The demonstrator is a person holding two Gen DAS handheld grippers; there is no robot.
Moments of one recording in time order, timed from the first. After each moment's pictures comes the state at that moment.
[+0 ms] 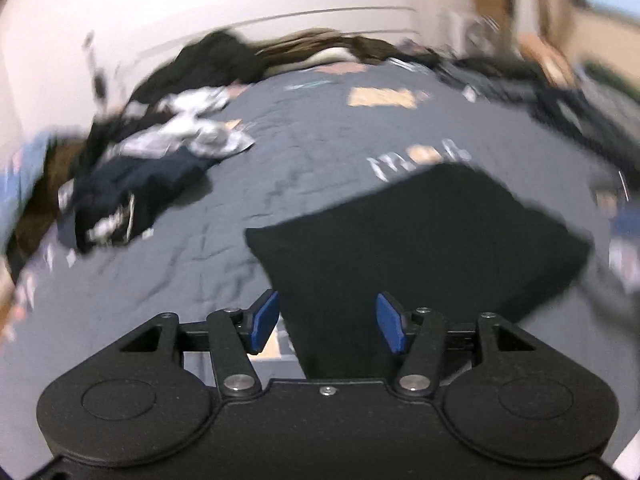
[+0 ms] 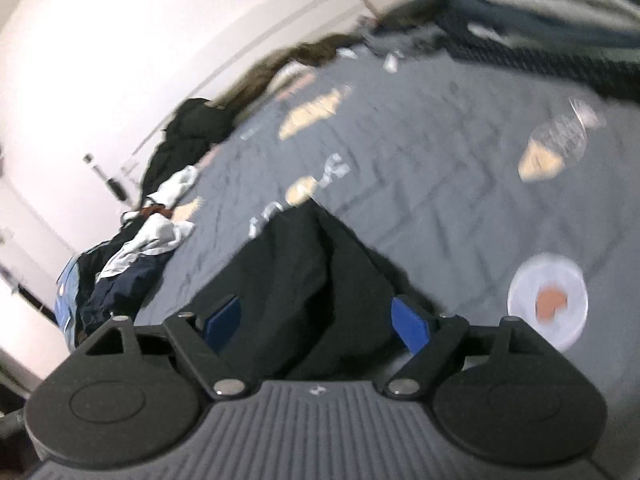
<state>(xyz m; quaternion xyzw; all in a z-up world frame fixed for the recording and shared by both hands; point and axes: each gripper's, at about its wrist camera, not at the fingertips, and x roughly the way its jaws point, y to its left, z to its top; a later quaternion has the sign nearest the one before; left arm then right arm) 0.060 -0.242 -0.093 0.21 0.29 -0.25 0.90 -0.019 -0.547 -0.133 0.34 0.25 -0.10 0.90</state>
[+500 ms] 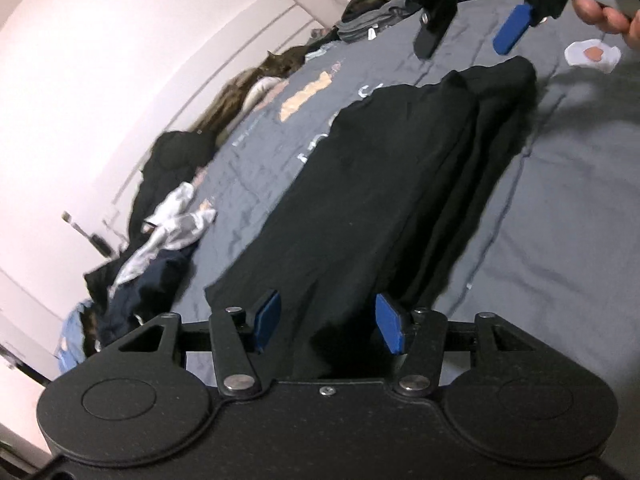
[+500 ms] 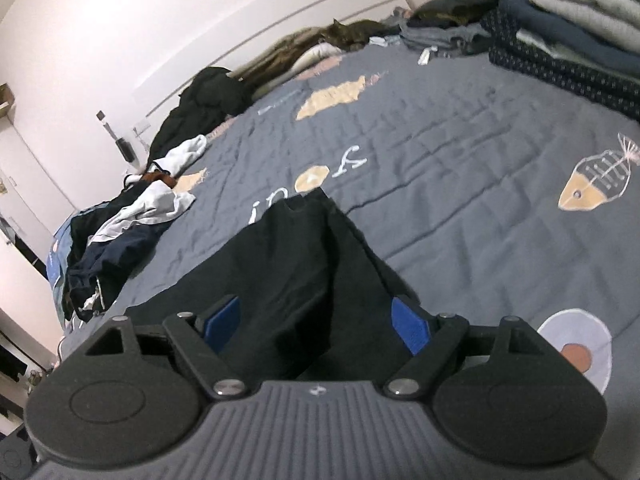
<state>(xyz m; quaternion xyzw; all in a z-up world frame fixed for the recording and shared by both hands) 0.012 -0.315 -0.176 0.45 0.17 -0.25 0.84 0.023 -0.555 -0.149 0.30 0.29 -0.08 0.91</state>
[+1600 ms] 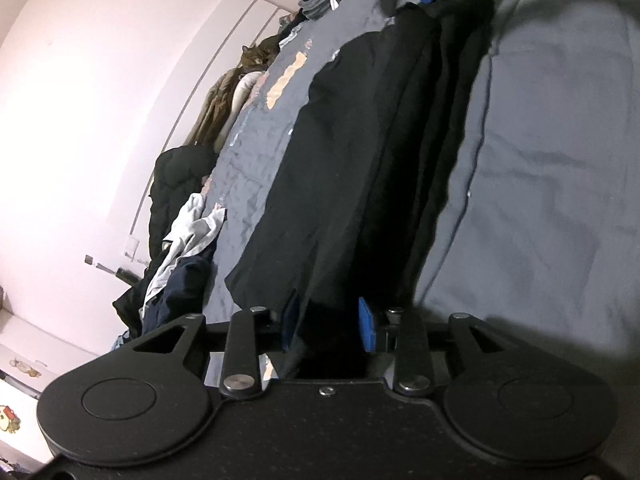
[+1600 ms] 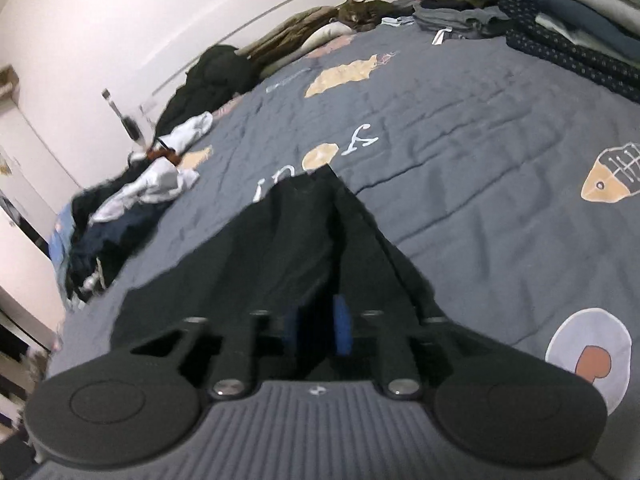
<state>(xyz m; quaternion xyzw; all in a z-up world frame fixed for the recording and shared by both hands) 0.003 -0.304 -0.204 0.55 0.15 -0.23 0.79 0.035 -0.550 -0.157 0.29 0.31 -0.06 0.90</state>
